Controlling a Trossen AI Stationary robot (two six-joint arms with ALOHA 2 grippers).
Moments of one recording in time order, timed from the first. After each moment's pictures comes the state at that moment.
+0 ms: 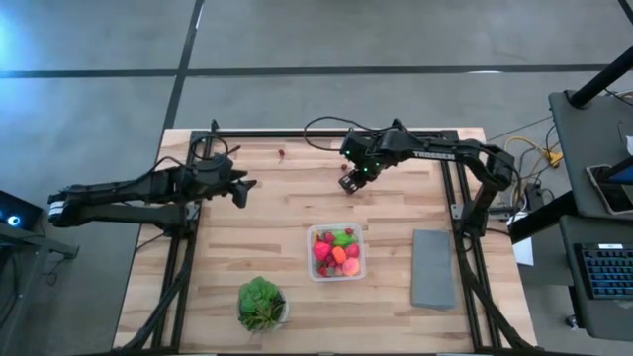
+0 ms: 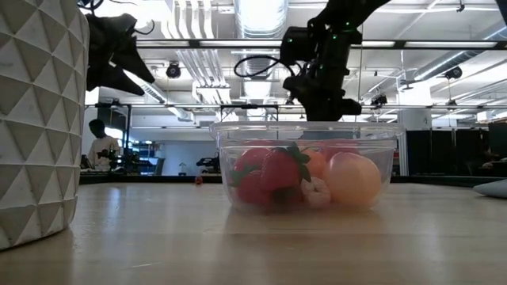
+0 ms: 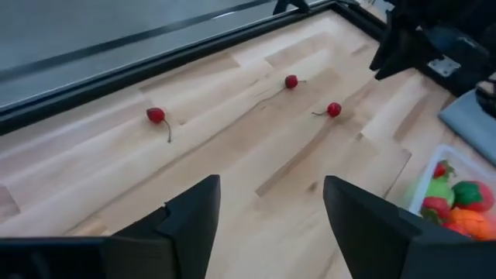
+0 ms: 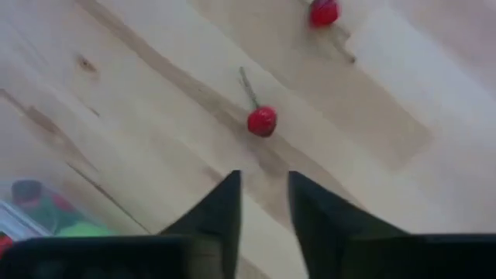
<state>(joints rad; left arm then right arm) 0.18 0.66 0.61 -0.51 -0.35 -0.55 -0.36 1.76 1.37 -0.92 -0.03 0.52</state>
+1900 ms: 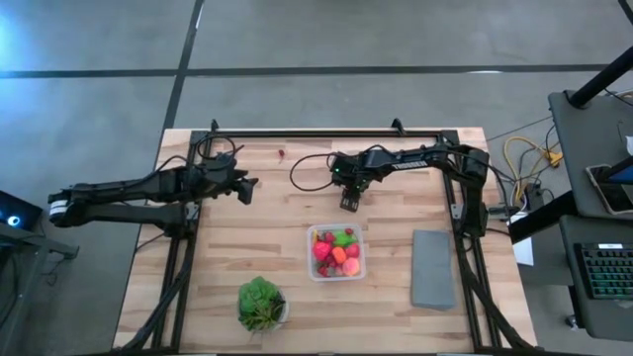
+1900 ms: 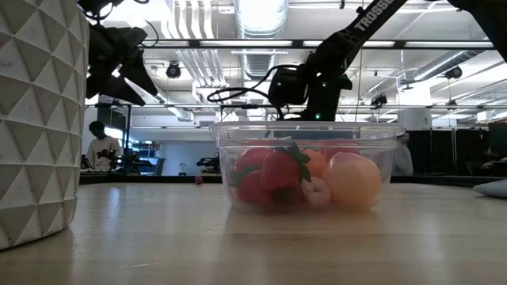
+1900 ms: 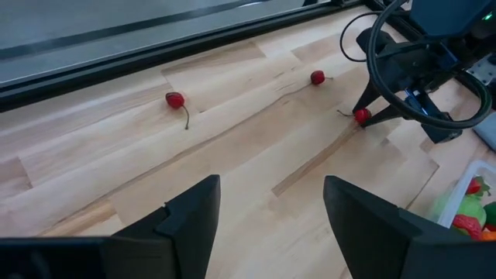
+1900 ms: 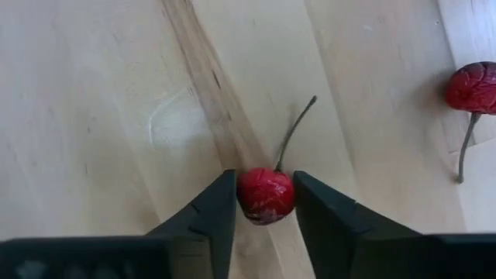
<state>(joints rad) 0.21 0.72 0.60 -0.50 -0.37 -0.62 -0.34 1.96 1.24 -0.59 0.02 -0.03</state>
